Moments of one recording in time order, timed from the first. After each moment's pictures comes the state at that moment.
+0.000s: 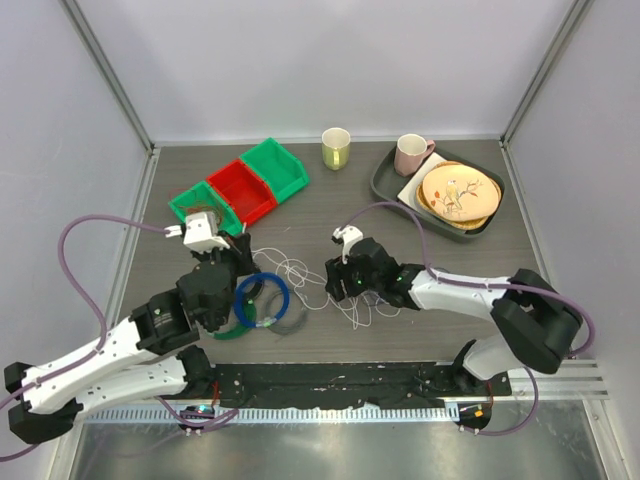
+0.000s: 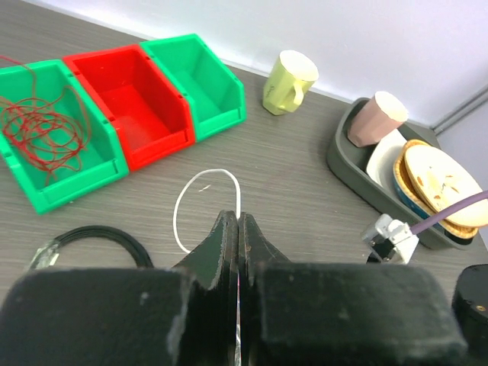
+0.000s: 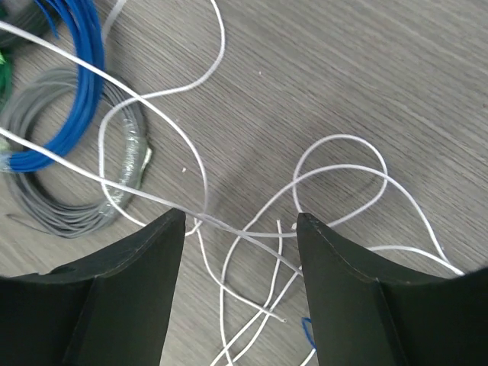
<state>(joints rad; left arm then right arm) -1.09 0.69 0.81 -0.30 -1.01 -0.56 0.85 1.42 0.67 0.08 0.01 0.31</state>
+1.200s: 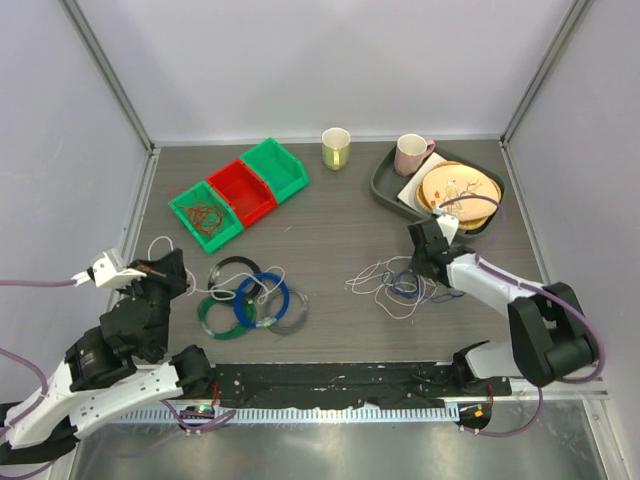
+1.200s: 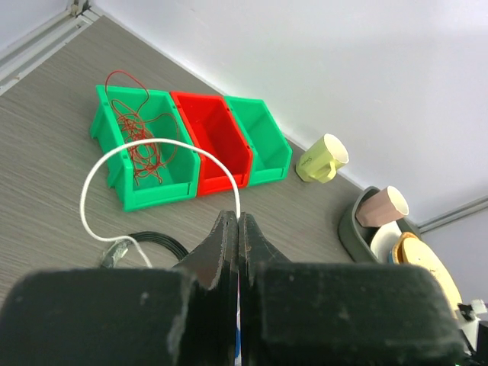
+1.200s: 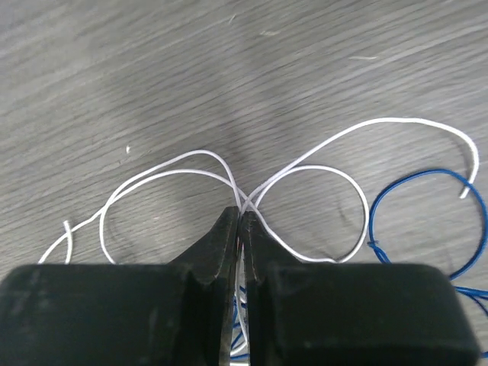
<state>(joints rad) -1.09 0.27 0.80 -0.63 -1.23 -0.70 0.39 1.39 0.66 -0.28 0.38 0.64</state>
